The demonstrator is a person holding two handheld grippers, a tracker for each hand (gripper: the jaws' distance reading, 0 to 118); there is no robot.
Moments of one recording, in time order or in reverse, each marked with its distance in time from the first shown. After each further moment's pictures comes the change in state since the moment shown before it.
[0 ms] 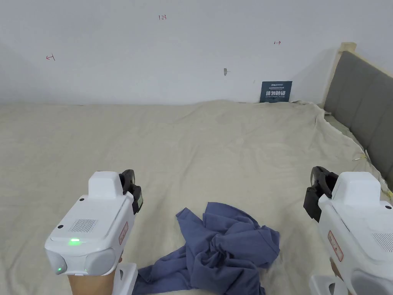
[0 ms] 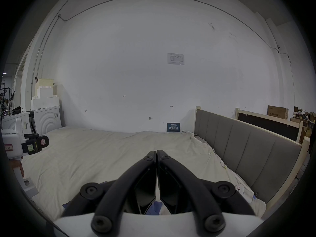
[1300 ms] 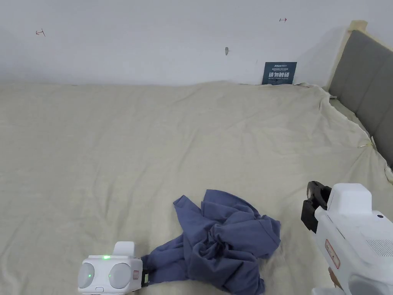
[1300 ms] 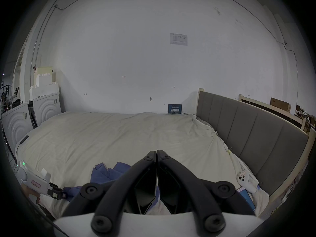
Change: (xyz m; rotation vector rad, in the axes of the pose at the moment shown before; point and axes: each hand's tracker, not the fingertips) left arm -0.008 -0.176 -0.062 -0.934 0.008 0.038; right arm -0.002 -0.038 -0.031 -0.170 0.019 0.021
